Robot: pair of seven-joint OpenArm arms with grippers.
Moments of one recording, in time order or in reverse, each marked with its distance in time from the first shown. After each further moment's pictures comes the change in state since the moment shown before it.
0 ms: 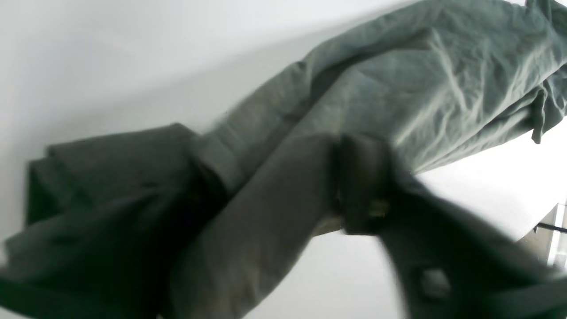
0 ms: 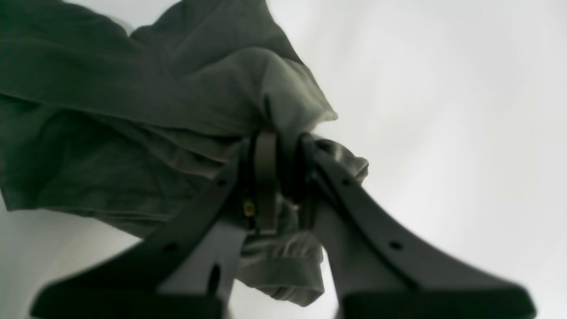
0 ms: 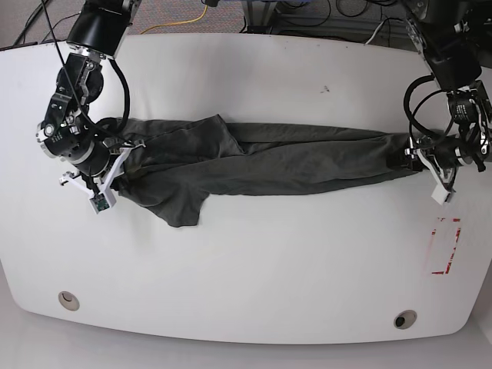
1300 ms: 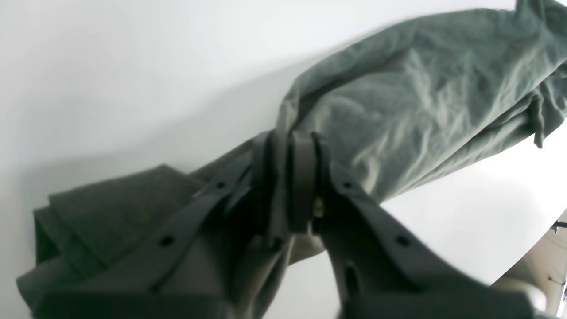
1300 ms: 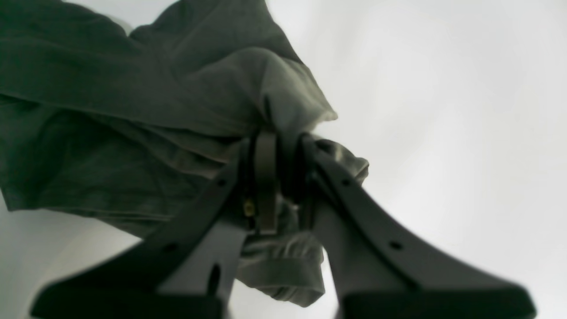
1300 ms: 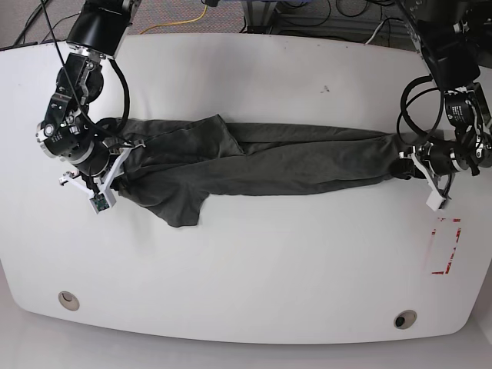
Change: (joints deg) left arm 0.6 -0.2 3.7 3.1 0.4 0.0 -4.0; right arm 0.0 0.0 0.1 0.0 0.0 0.0 0.0
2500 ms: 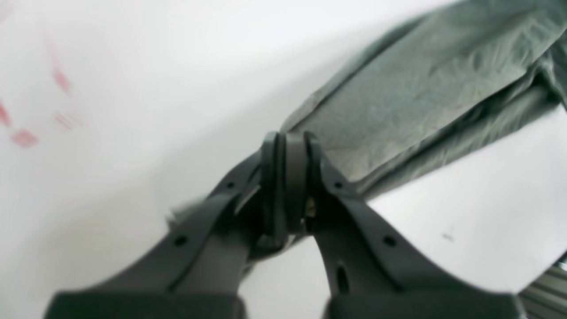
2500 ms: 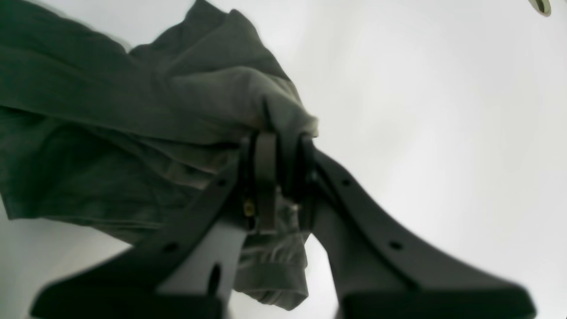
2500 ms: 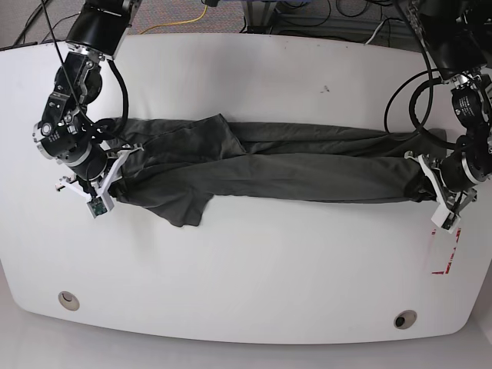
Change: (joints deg) left arm 2.2 -1.0 0.3 28.0 -0.4 0.0 6.2; right arm 0.3 0.0 0.3 3.0 0.0 0.0 0.0
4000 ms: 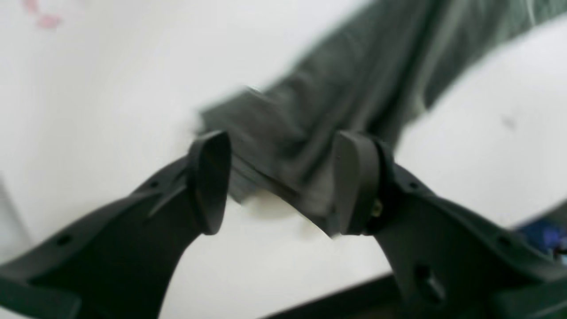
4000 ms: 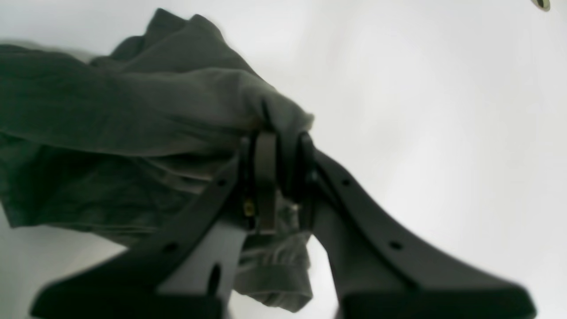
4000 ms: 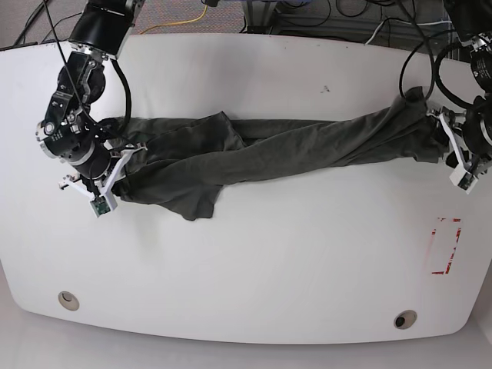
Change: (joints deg) left arm 14.4 -7.8 -4.9 8.3 -0.4 0.0 1.7; right arm 0.0 -1.3 0.0 0.0 0.0 0.0 -0.1
